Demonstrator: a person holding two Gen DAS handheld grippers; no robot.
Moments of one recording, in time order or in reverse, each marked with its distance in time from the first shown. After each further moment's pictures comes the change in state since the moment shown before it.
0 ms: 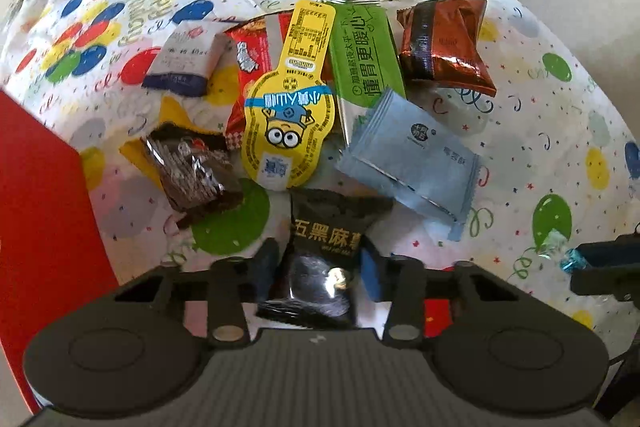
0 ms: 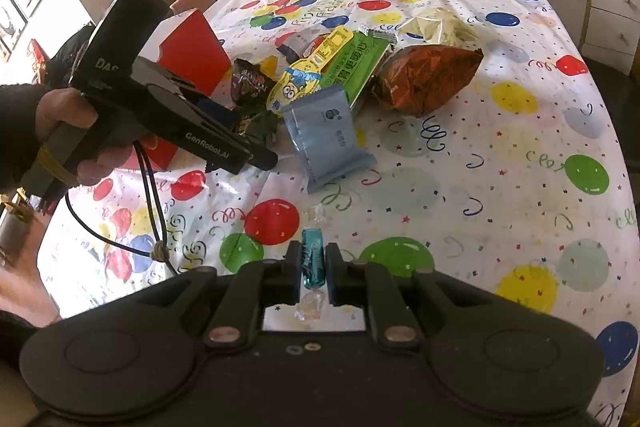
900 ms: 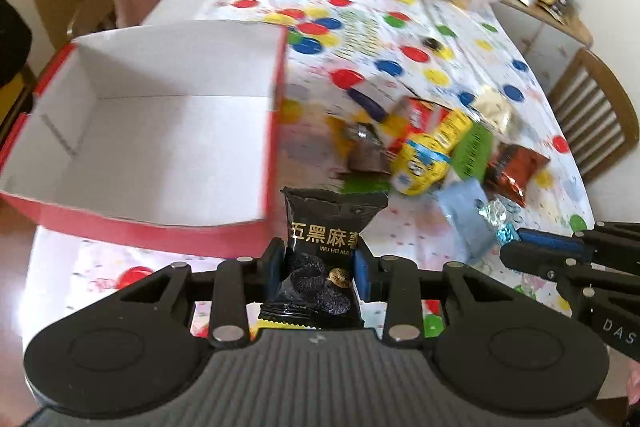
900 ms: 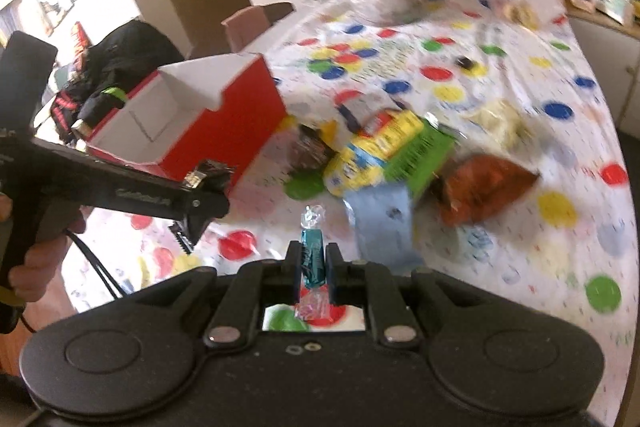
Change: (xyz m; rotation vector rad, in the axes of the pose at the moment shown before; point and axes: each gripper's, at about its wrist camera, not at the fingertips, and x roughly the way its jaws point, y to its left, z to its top) left arm -0.144 0.047 -0.083 -0.583 -0.180 0.171; right arm -0.010 0.050 0.063 -0.196 -0.065 0.090
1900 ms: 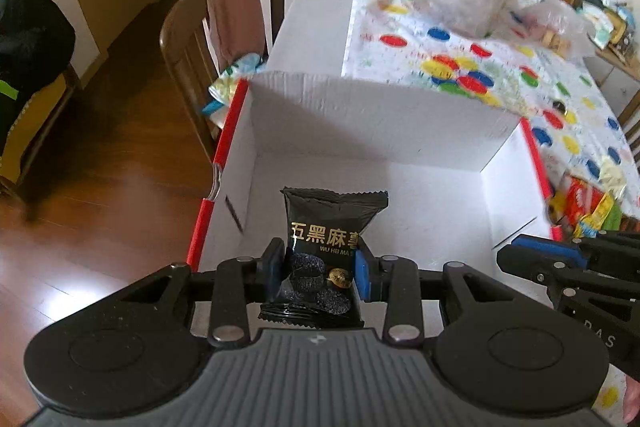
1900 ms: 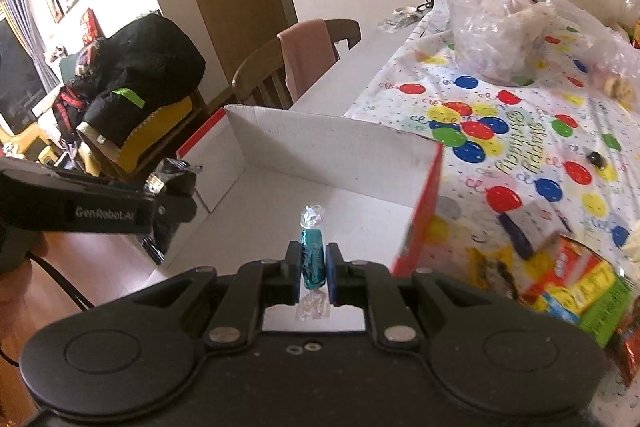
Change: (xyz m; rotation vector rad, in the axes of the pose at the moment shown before) left arm 0.021 0.207 0.082 -0.022 -0.003 0.082; right arm 0.139 0.164 0.121 -0.037 0.004 -0.040
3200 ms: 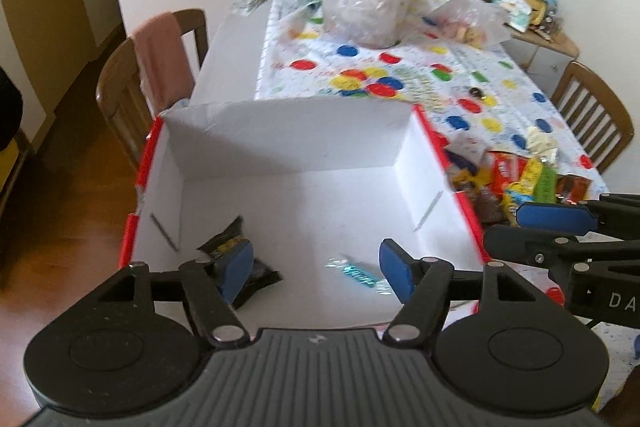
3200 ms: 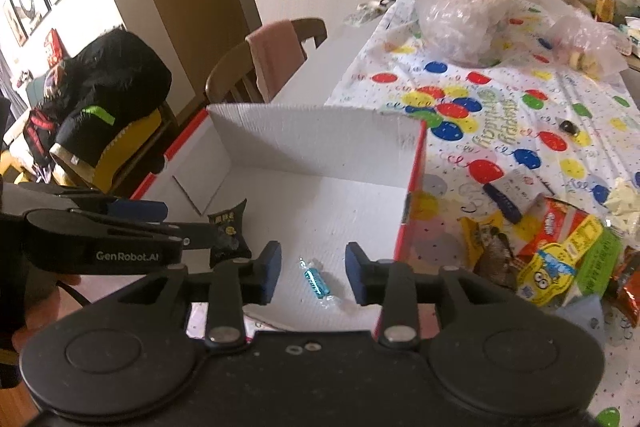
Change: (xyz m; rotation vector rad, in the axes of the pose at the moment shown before) left arm -0.039 -0.050 -0.032 0.165 -0.135 -0.148; right arm -0.033 0.015 -0.020 0.106 -0.041 -0.087
